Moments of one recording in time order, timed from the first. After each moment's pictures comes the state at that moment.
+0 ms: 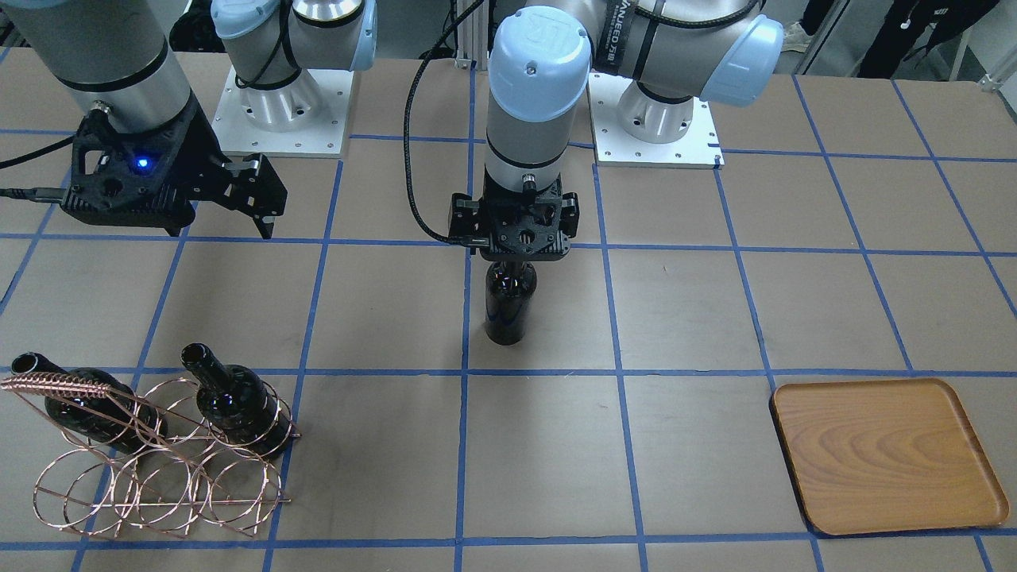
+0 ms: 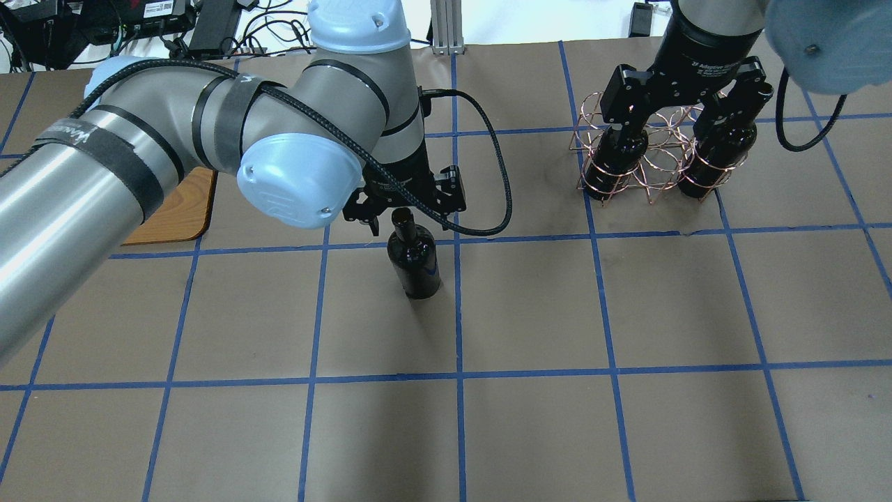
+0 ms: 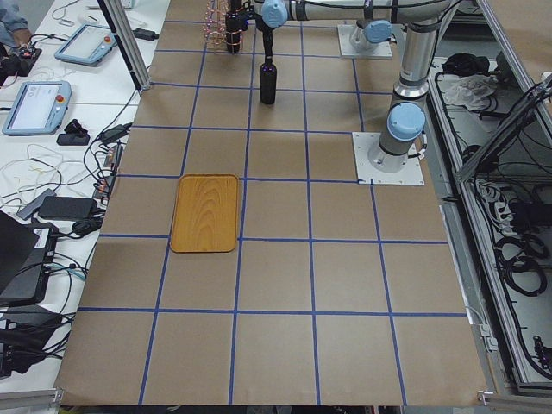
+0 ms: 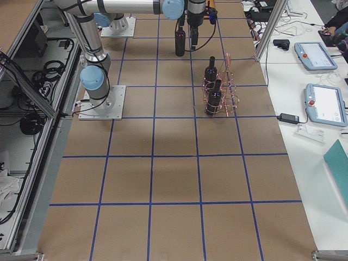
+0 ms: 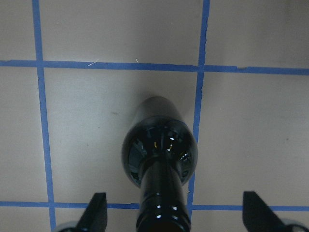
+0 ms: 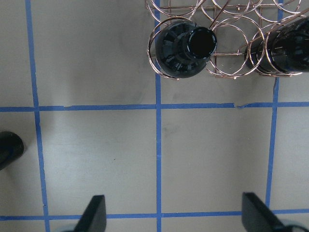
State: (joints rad) left arm -1.91 -1.77 -1.61 -1.40 1.53 -0.39; right arm 1.56 -1.50 1.51 -1.57 -1.58 0.00
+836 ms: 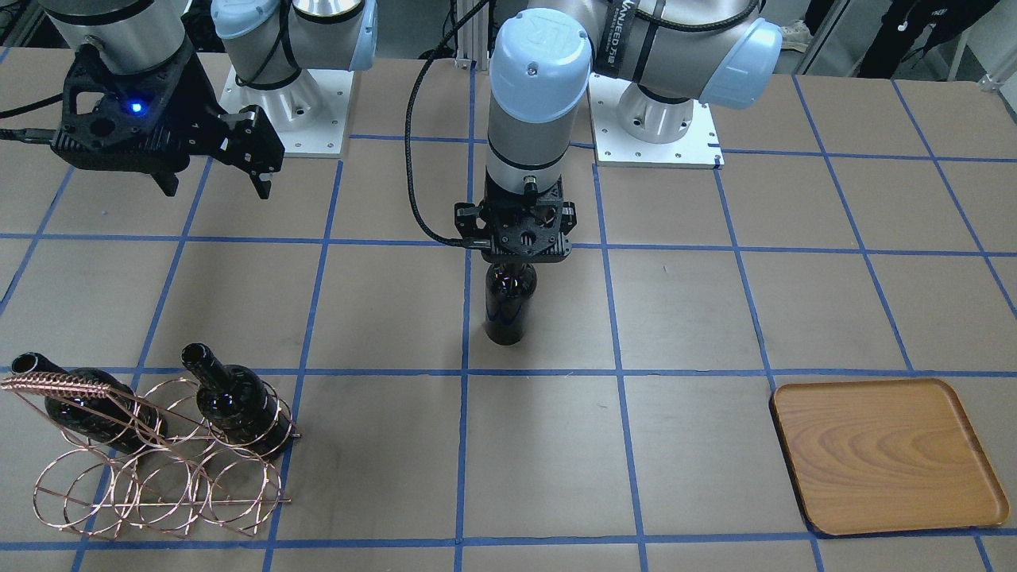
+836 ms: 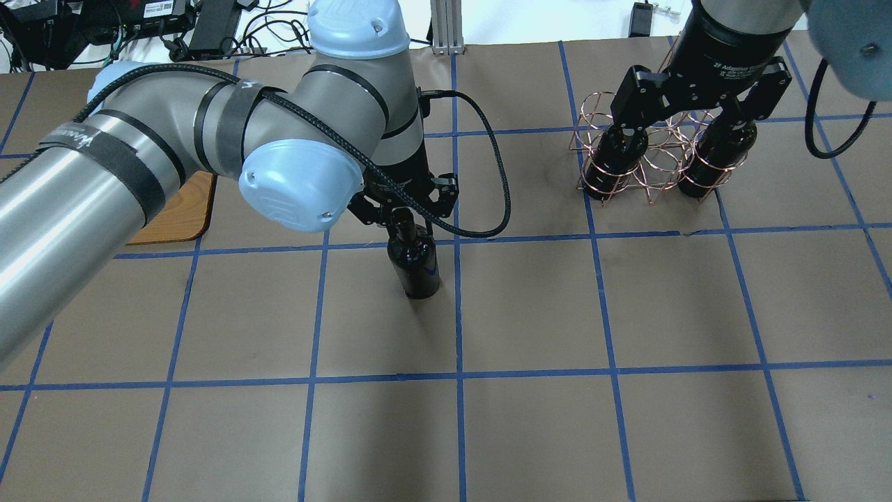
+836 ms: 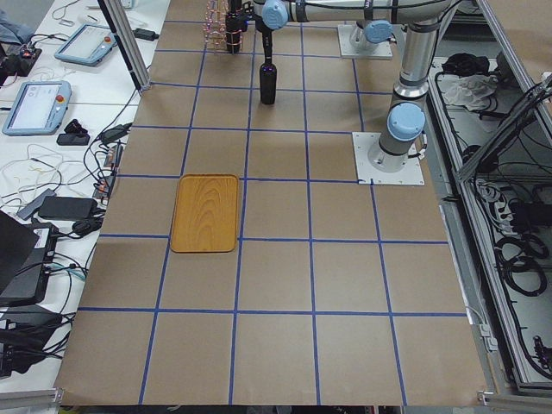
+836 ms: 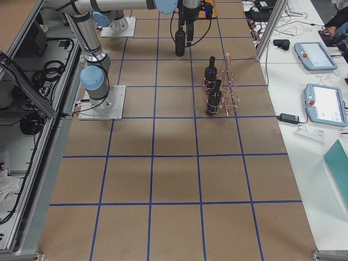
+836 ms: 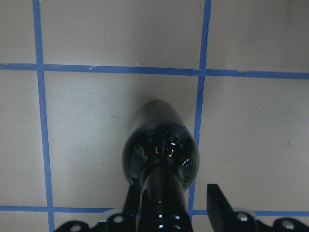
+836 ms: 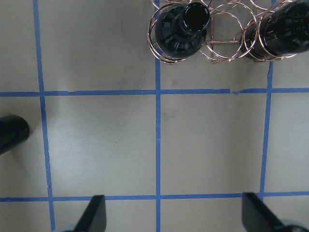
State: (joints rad) left arm -1.91 -1.78 -1.62 -1.38 1.53 -0.39; right arm 1.56 -1.57 1.51 -1.51 -1.59 -0.01
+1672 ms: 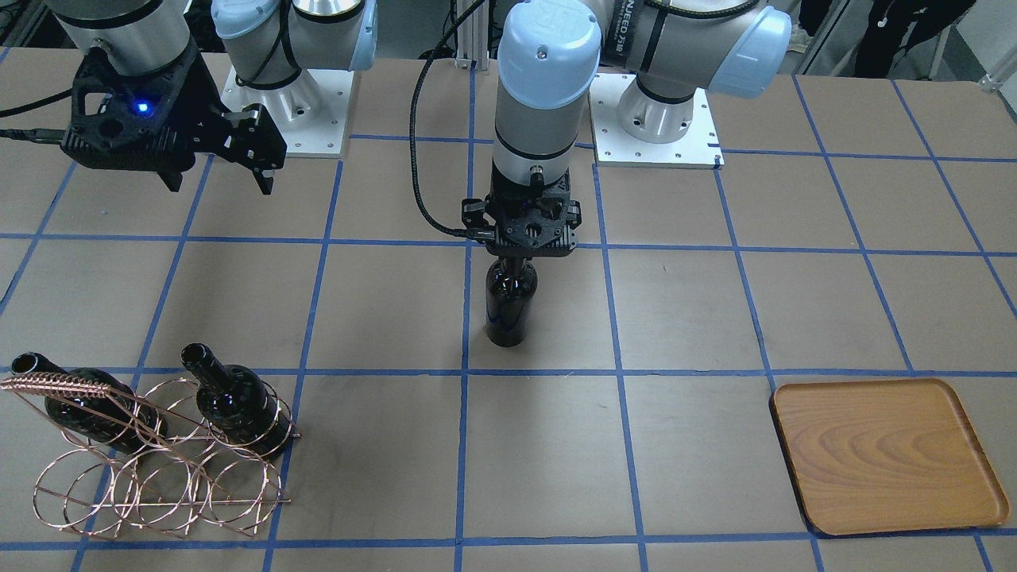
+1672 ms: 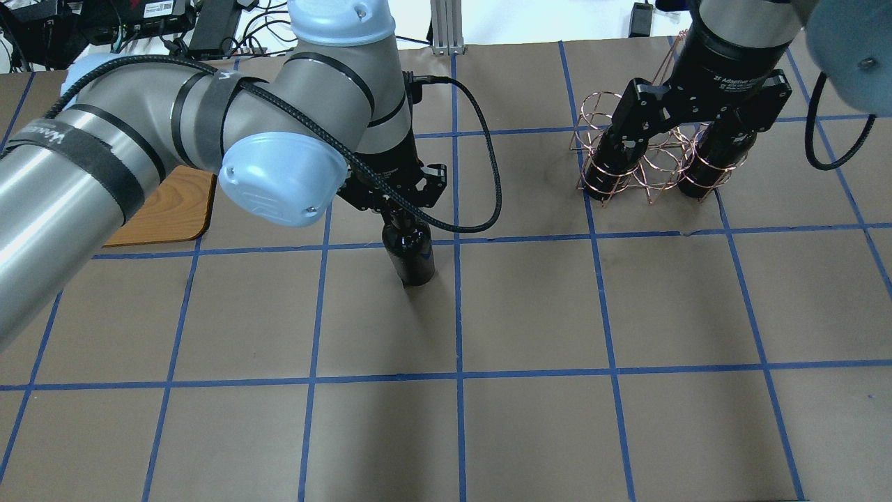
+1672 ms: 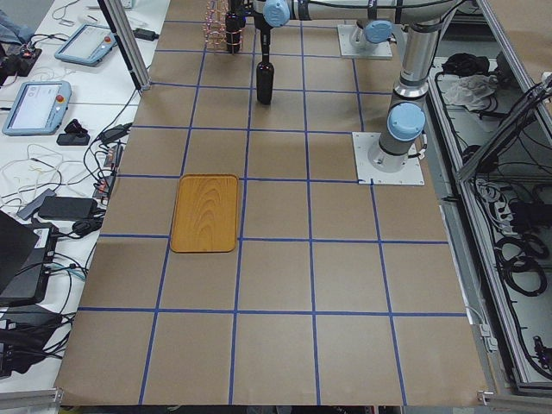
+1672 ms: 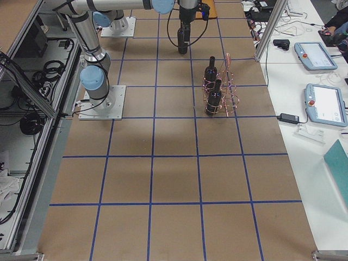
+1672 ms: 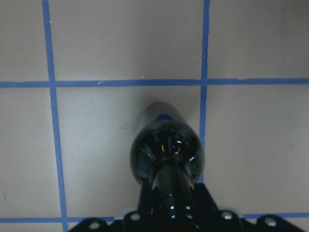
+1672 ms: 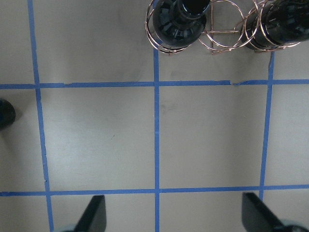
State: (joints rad) left arm -1.88 -1.75 -1.60 -1.36 1.57 -0.32; right arm 1.56 -1.58 1.53 -1.51 -1.59 0.00
